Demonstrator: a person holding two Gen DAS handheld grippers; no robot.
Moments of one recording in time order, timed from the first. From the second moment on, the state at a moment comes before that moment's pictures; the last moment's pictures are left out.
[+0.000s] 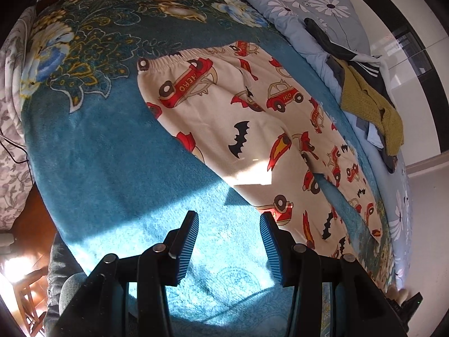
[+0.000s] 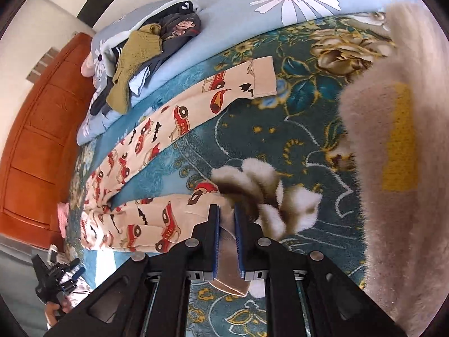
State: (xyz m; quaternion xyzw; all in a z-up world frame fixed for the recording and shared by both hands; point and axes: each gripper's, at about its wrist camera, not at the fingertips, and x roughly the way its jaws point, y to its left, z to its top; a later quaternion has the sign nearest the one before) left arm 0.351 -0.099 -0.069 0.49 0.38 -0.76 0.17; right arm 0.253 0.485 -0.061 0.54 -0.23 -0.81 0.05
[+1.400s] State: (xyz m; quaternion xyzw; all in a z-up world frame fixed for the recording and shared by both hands) left arm 0.284 -0.262 -0.058 0.46 0.25 -0.81 0.27; right arm 0.269 0.450 0.010 0.52 -0.26 -0.81 0.07
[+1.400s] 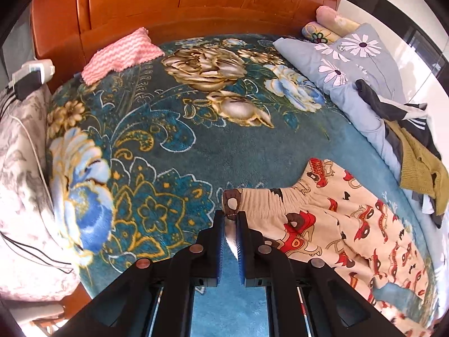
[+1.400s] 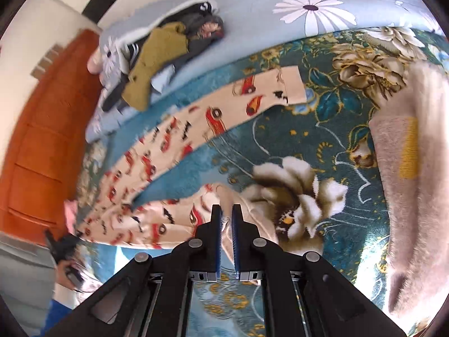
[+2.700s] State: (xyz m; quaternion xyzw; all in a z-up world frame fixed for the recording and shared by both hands) left arm 0.299 -0.263 -0.098 0.48 0.34 -0.76 0.27; right arm 0.326 0.450 -0.126 0.51 -0.44 -0.73 -0.08
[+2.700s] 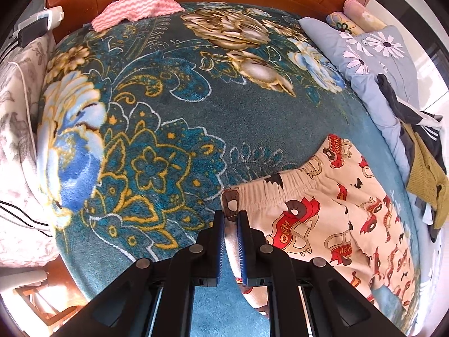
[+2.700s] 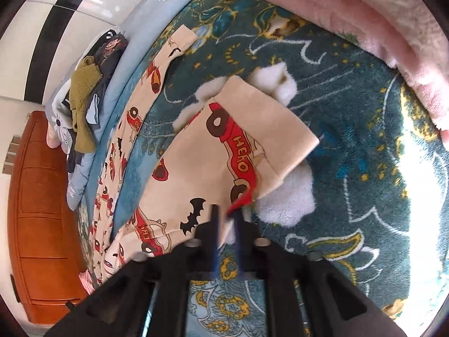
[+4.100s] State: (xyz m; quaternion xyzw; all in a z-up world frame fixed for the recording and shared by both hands) left arm 0.105 -0.249 -0.072 0.48 0.36 -0.79 0.12; right arm 0.028 0.477 -0.045 0.51 -0.34 -0.78 -0.10
